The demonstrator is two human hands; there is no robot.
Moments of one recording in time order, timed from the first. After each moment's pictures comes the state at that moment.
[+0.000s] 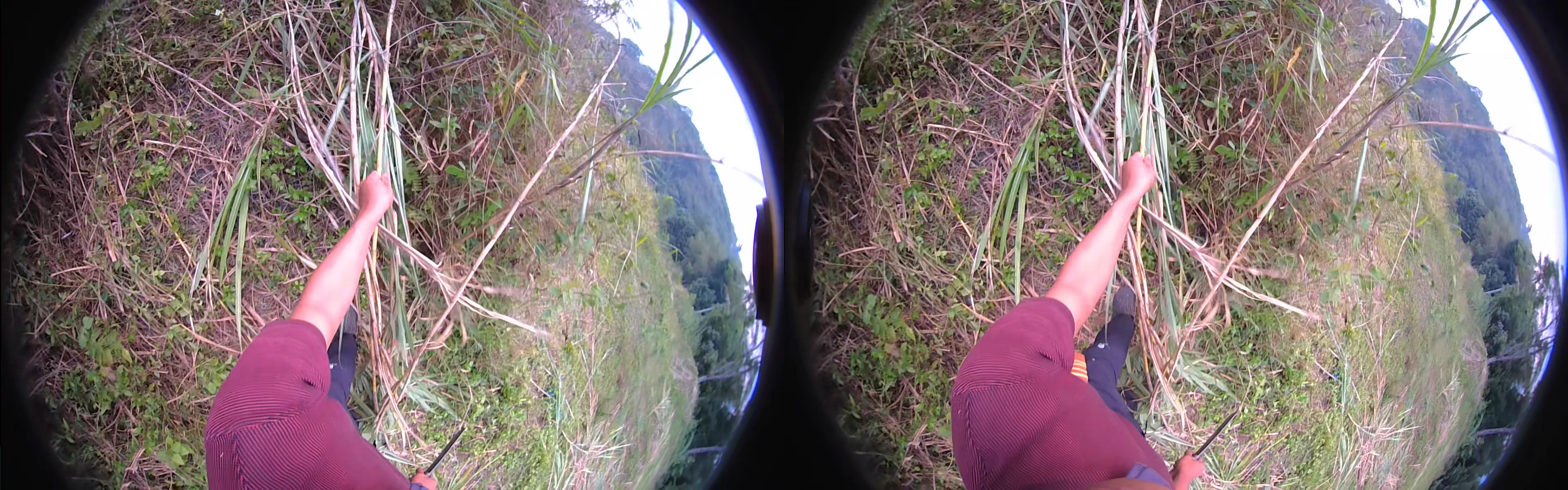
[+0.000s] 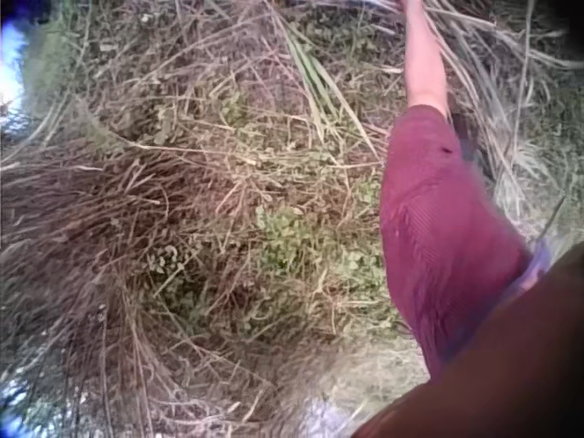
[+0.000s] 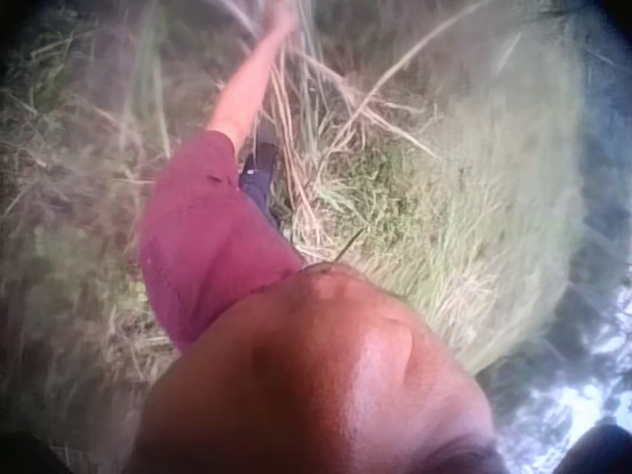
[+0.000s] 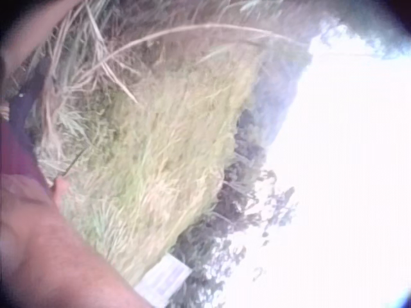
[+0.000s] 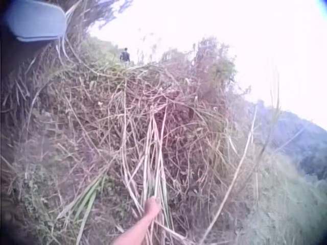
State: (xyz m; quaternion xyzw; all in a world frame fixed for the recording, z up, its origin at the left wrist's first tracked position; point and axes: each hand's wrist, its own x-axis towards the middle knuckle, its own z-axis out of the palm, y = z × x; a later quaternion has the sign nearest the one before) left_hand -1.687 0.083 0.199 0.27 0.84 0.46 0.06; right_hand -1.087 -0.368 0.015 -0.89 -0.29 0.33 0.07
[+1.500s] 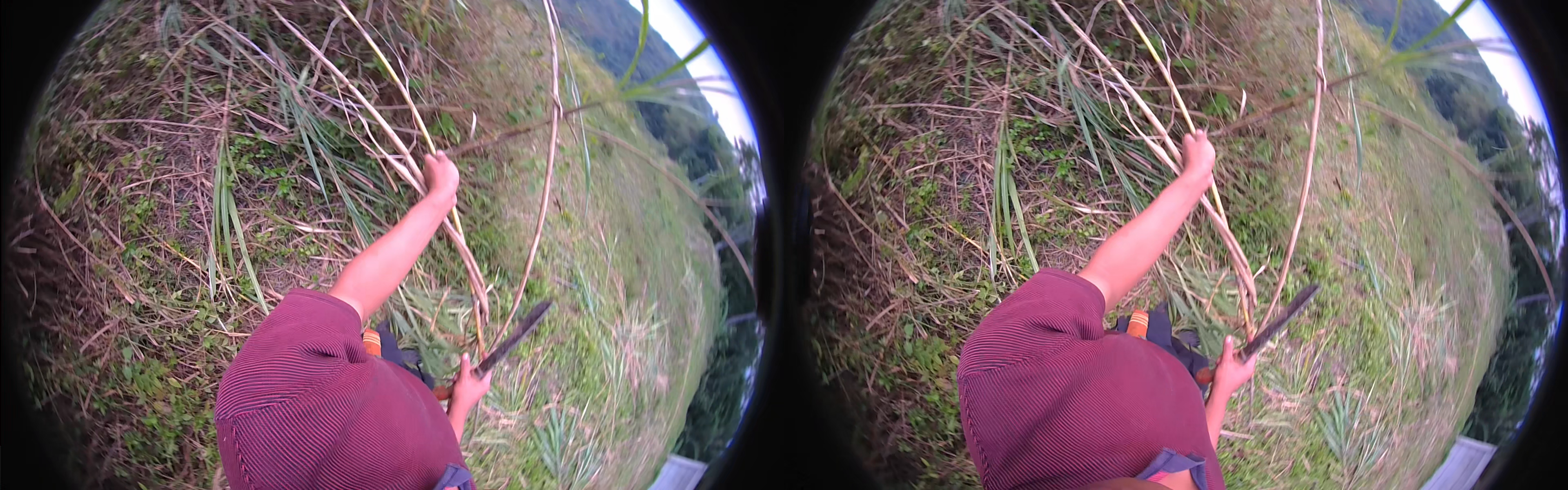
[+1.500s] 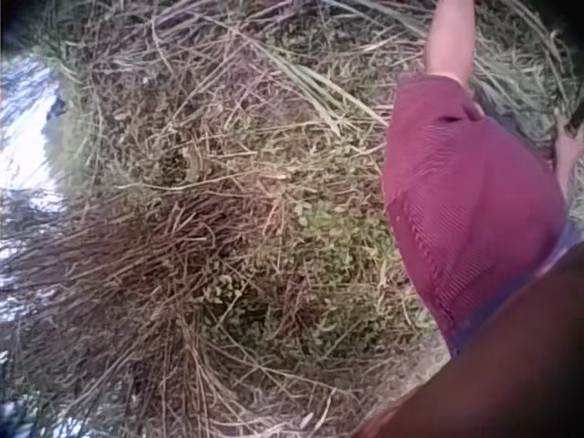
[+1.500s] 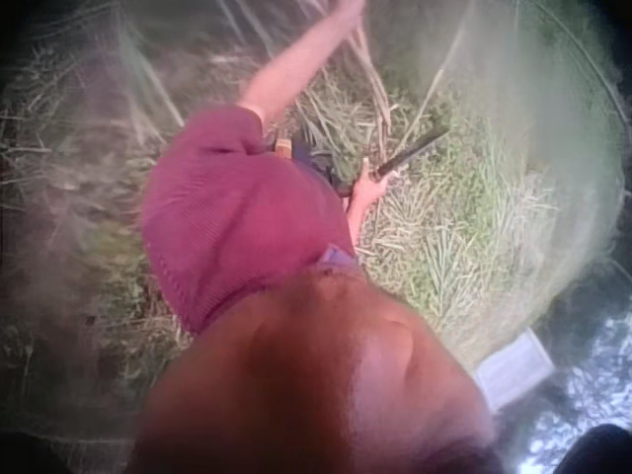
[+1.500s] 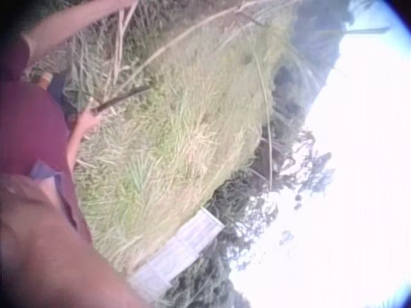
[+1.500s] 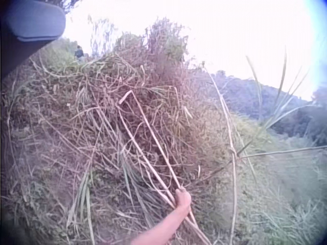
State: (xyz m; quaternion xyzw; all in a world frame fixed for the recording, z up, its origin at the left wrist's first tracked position) left_hand -1.386 -0.011 0.280 0.20 0.69 0.61 0.34; right_hand -1.197 -0.374 0.197 -0.75 -0.24 0.37 0.49
